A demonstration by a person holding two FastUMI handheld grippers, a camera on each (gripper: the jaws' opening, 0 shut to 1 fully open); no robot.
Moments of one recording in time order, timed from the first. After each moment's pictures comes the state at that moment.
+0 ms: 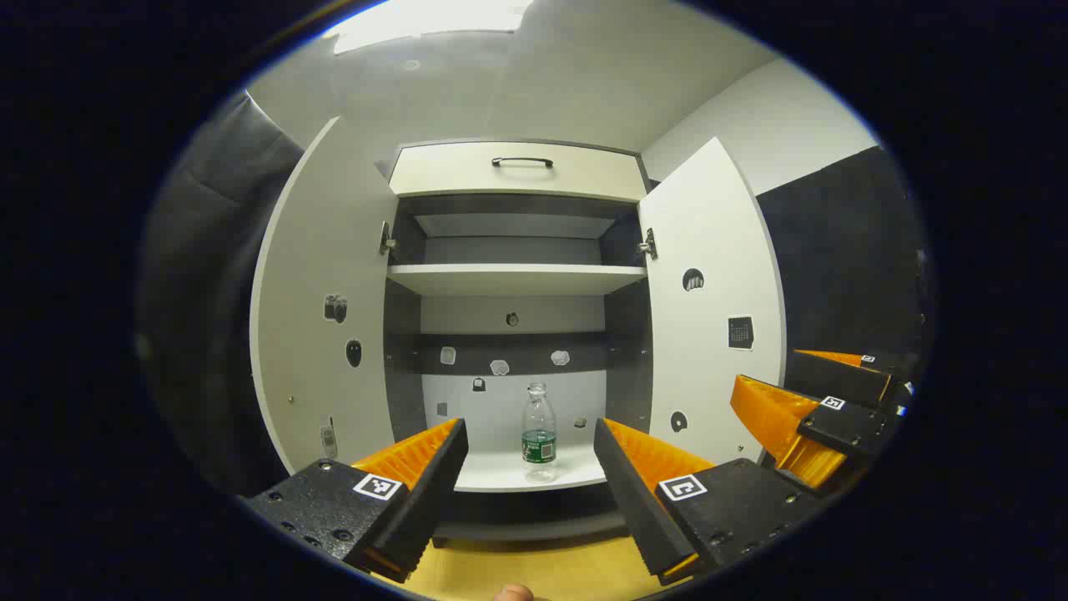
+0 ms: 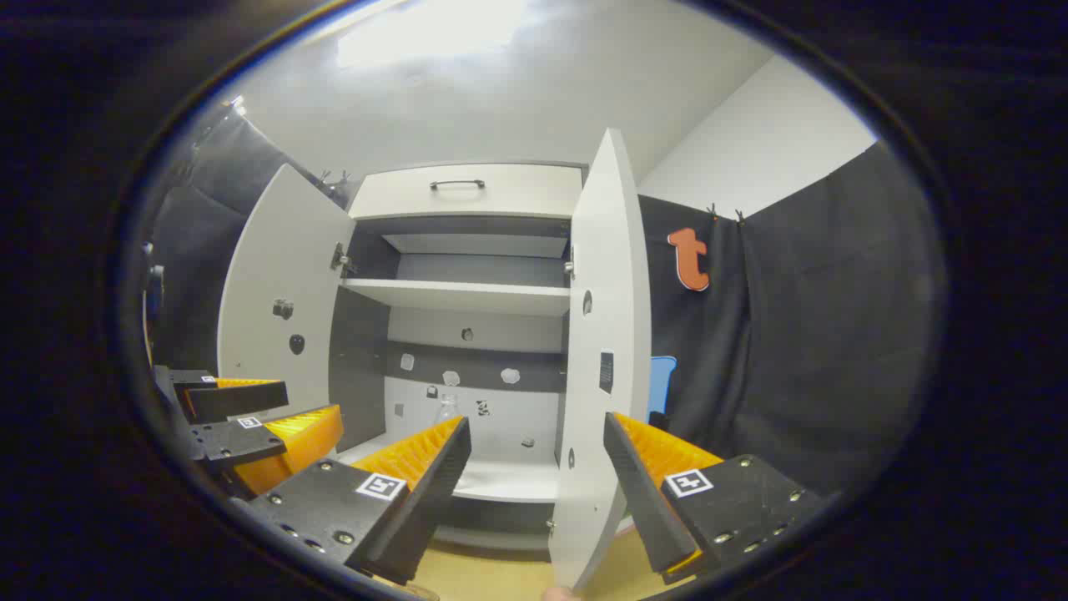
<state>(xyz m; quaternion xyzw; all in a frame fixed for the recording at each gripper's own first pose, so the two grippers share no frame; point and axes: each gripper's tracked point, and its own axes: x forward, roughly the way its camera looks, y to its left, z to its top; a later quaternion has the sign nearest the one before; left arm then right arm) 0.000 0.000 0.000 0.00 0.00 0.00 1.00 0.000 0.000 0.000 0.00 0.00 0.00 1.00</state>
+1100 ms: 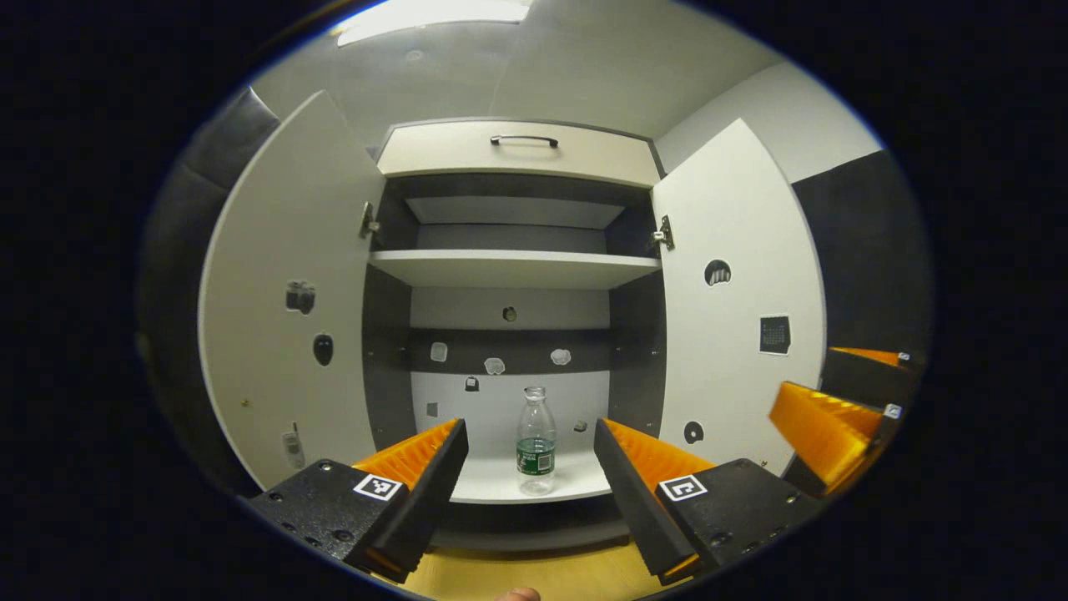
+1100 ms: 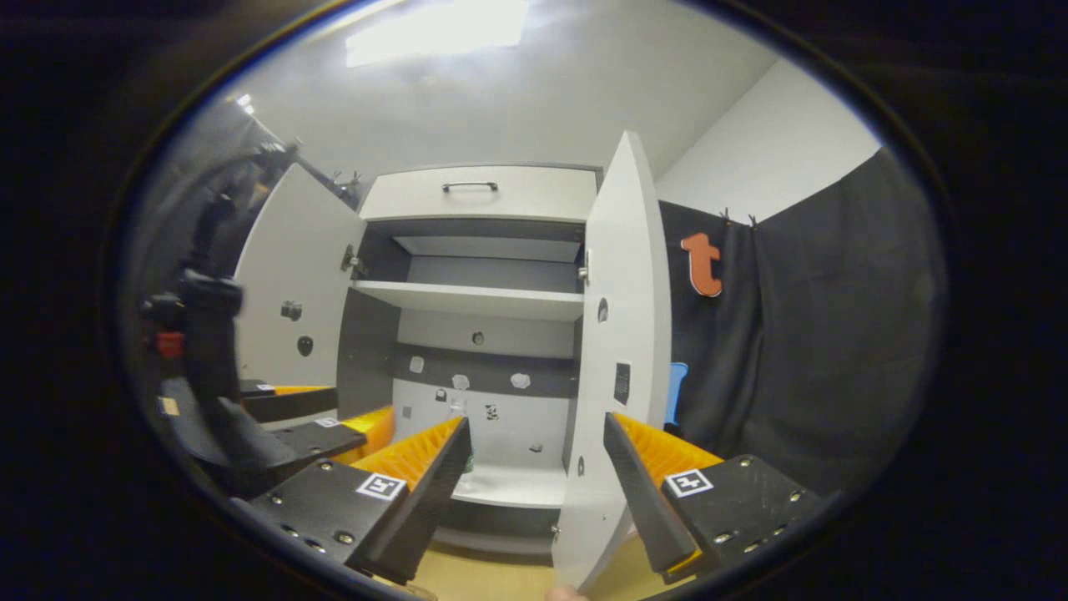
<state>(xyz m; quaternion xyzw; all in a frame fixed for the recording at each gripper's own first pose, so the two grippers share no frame) 0.079 -0.008 -0.020 -0.01 0.02 -0.01 1.00 -0.001 -0.003 0.013 -0.01 0.00 0.01 1.00</state>
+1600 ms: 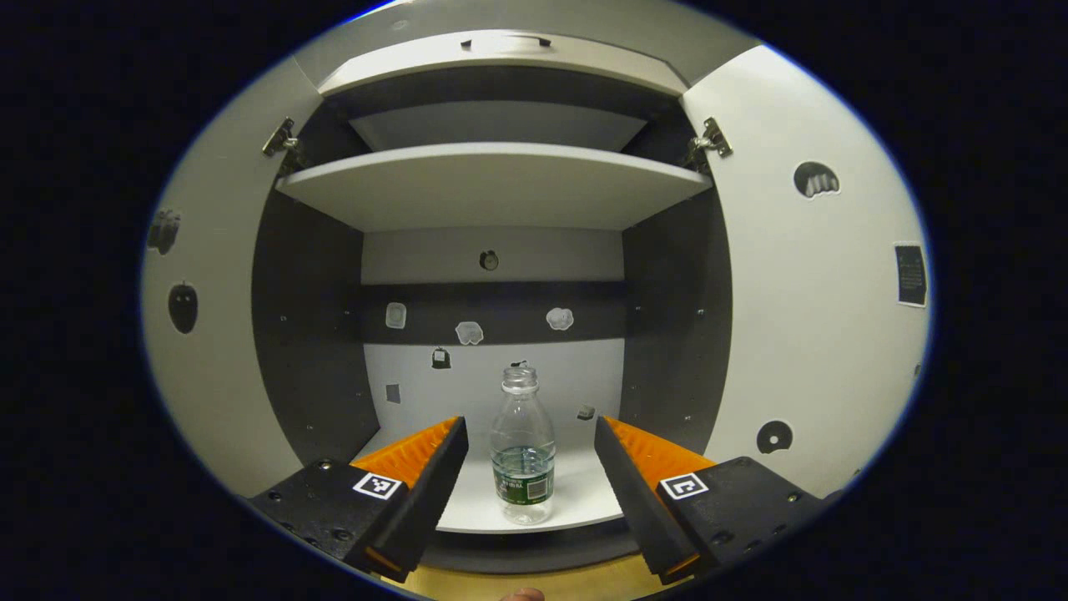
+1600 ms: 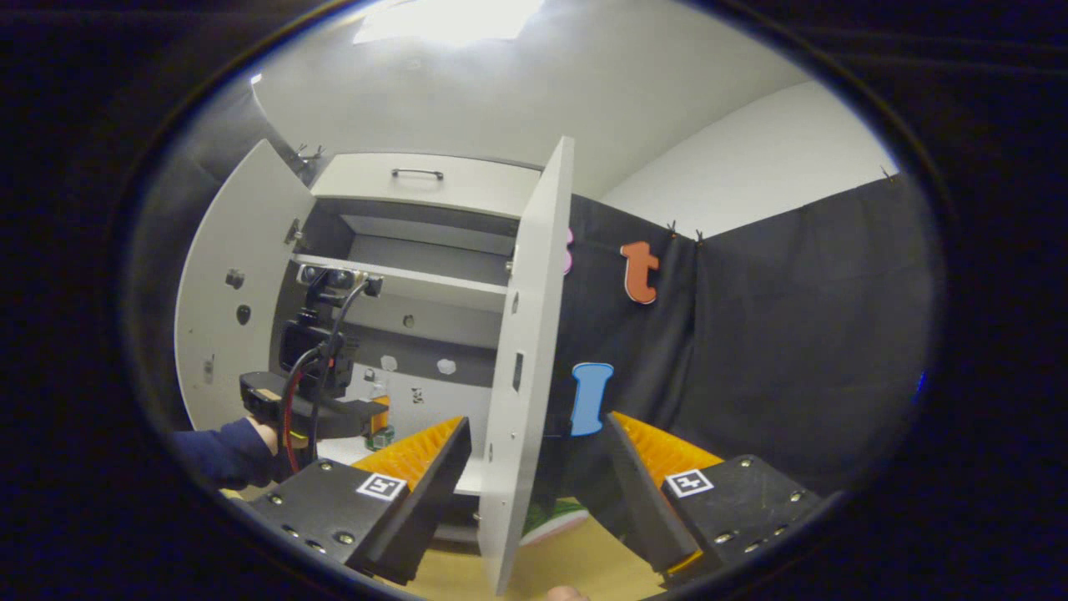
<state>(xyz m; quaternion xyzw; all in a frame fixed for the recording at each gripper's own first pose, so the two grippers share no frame) 0.226 -0.013 -0.098 -0.01 0.09 -0.01 1.00 -0.024 -0.083 0.012 -0.07 0.01 -0.11 0.99</state>
